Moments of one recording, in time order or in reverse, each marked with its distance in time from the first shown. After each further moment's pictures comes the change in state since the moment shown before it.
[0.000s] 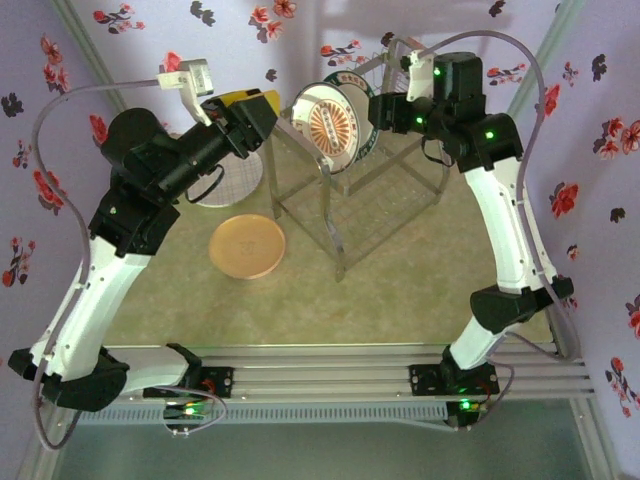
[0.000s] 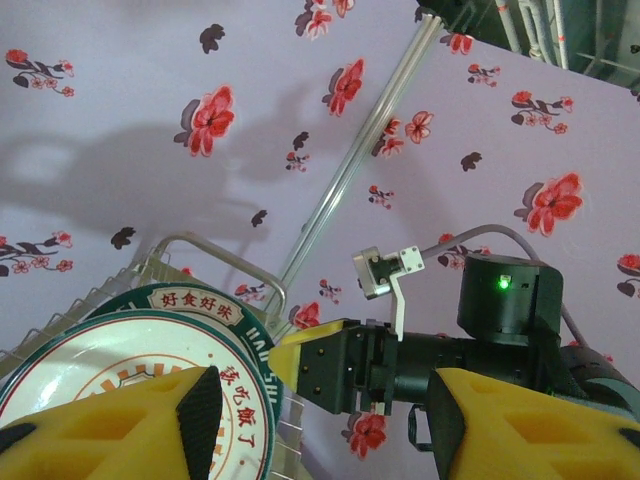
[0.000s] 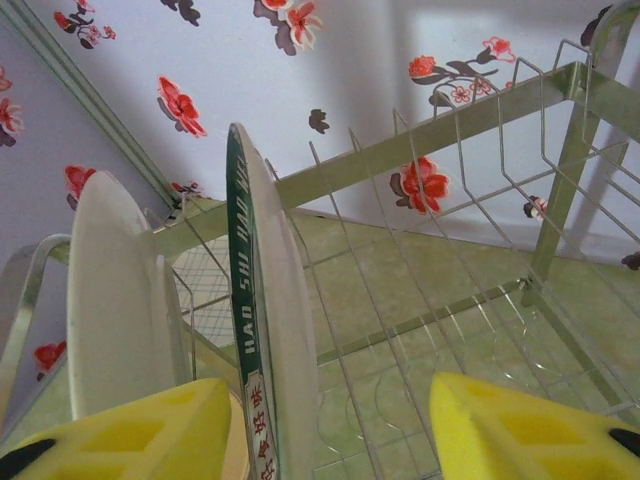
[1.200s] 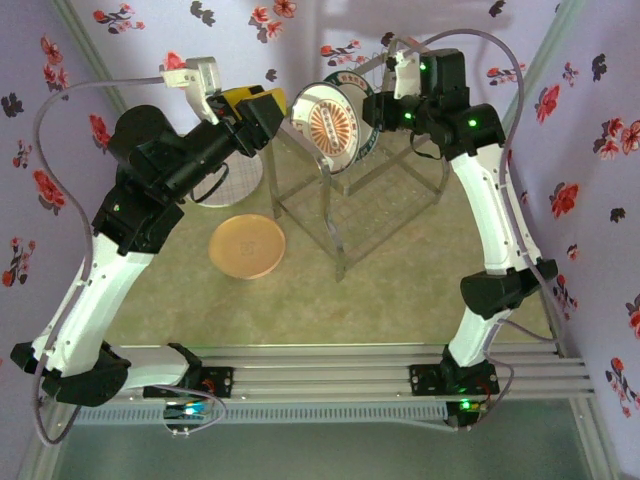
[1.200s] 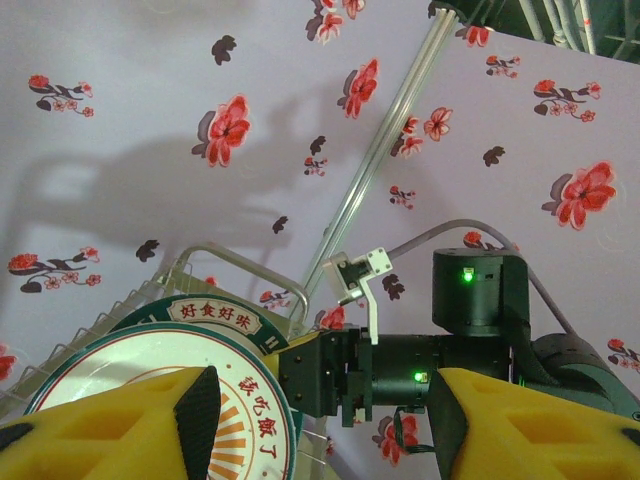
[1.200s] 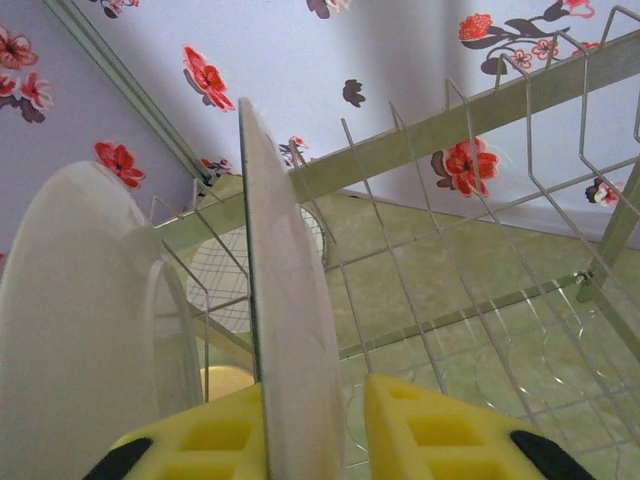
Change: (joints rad) left arm -0.043 0.024 0.044 -0.033 -0.082 0.076; right arm 0.002 0.105 0.071 -0.007 -0.092 0.005
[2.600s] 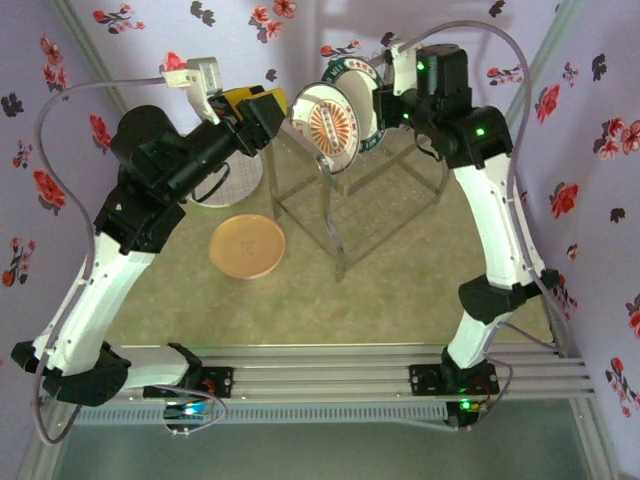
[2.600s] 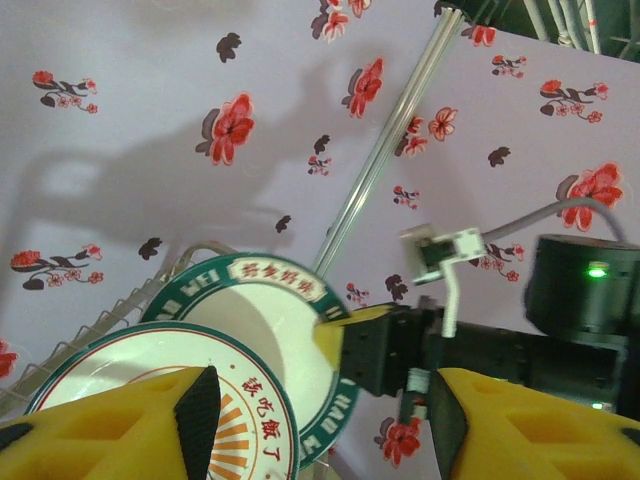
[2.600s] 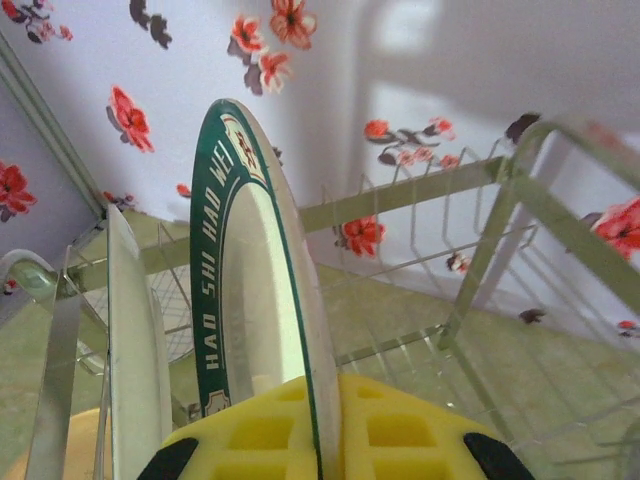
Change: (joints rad) left arm 0.000 0.007 -0.008 0.011 -0.007 -0.008; right arm 0.097 -0.056 0.129 -0.073 0.346 -0.149
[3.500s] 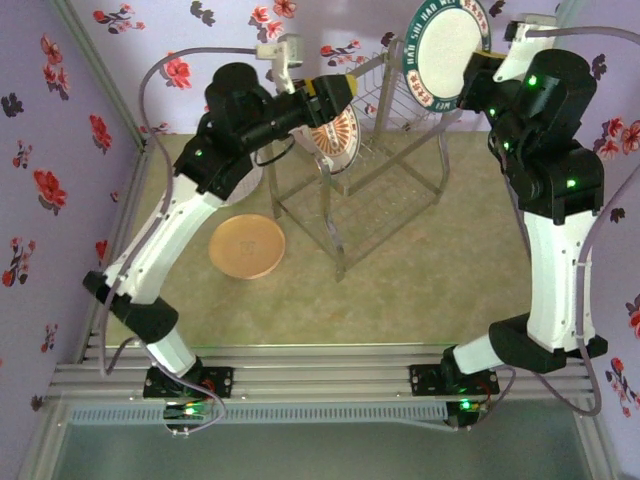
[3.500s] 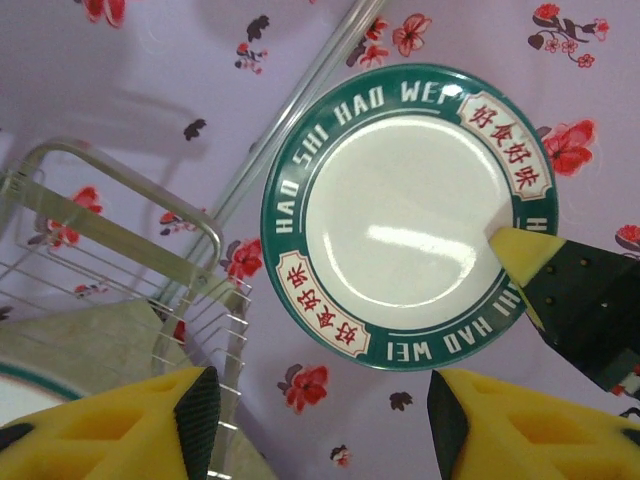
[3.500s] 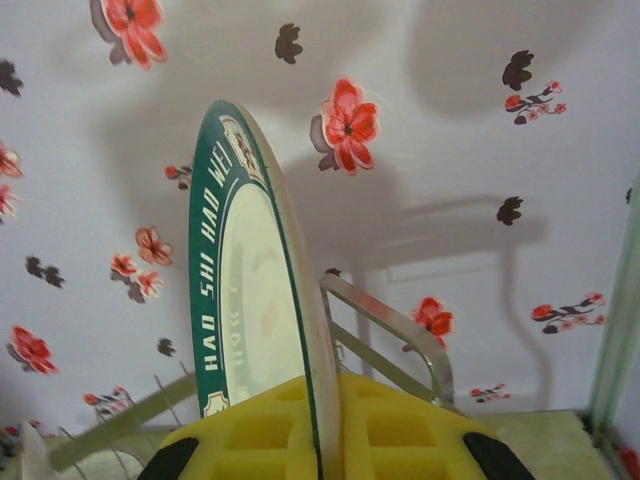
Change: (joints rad) left arm -0.051 0.441 0.369 -0.021 0.187 -0.190; right arm -0.187 -0.267 -0.119 0.194 0.126 0.131
